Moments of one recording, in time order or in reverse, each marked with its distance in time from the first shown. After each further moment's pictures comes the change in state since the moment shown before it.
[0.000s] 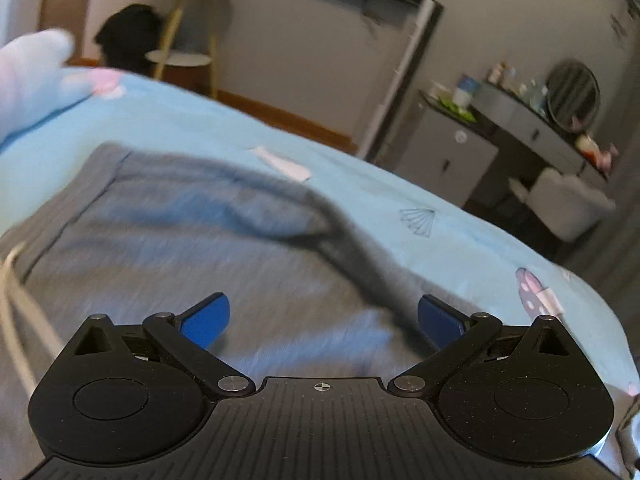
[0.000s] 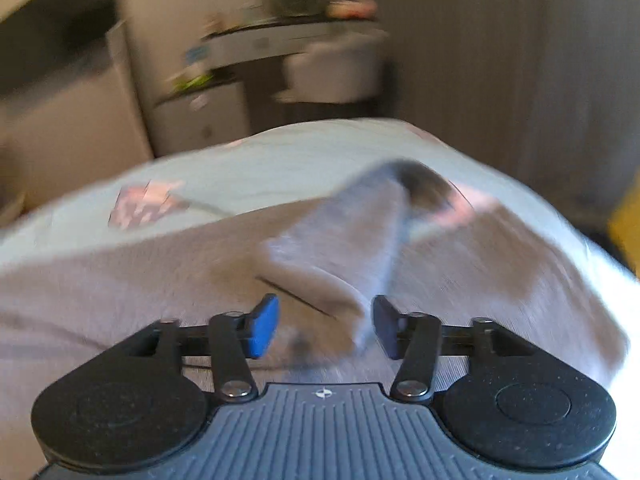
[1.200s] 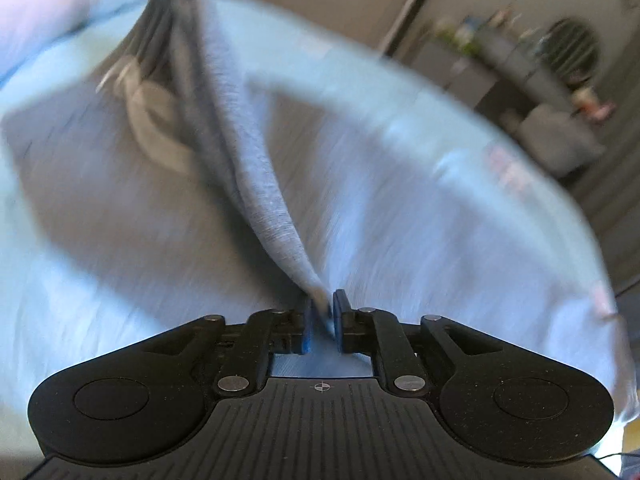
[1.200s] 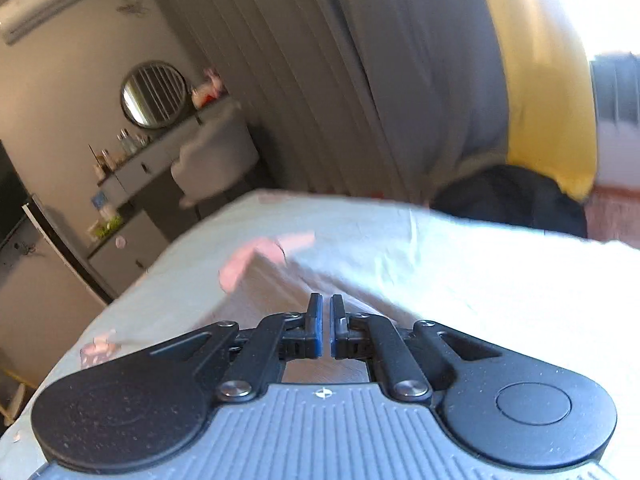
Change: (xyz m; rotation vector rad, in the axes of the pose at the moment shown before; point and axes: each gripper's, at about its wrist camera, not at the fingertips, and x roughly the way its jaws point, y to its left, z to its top) left arm -0.122 0.058 -0.136 -0.051 0.260 -0.015; right arm -0.093 -0.182 -0.051 0.599 -0.132 -0.079
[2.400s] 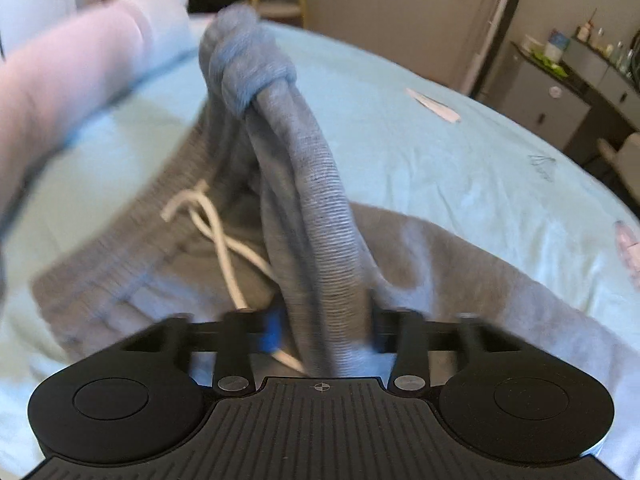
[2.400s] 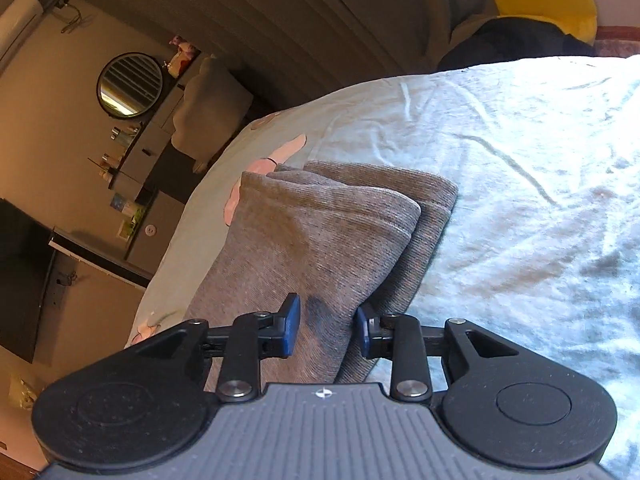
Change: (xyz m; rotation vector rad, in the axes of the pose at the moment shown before) left arm 0.050 0.058 0.140 -0.025 -0.073 0.217; right arm 0.049 -0.035 -0.037 0.295 0.219 0.132
